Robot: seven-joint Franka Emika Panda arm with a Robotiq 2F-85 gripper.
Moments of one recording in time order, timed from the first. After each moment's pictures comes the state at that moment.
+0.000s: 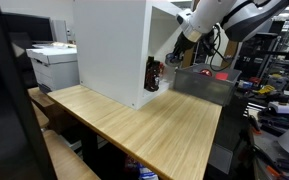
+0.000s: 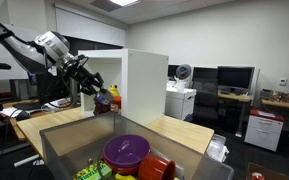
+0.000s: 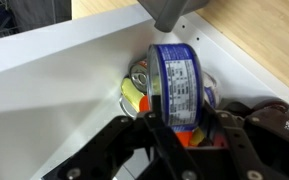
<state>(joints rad) -0.03 -0.14 0.08 -2.51 -1.38 2.61 0.72</state>
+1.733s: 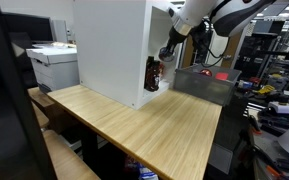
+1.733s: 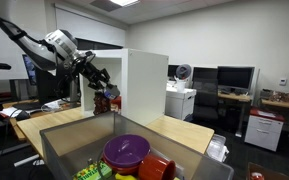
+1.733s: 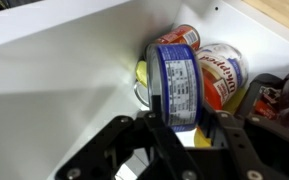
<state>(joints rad) -0.03 -0.07 0.08 -2.38 -1.31 2.58 0.72</state>
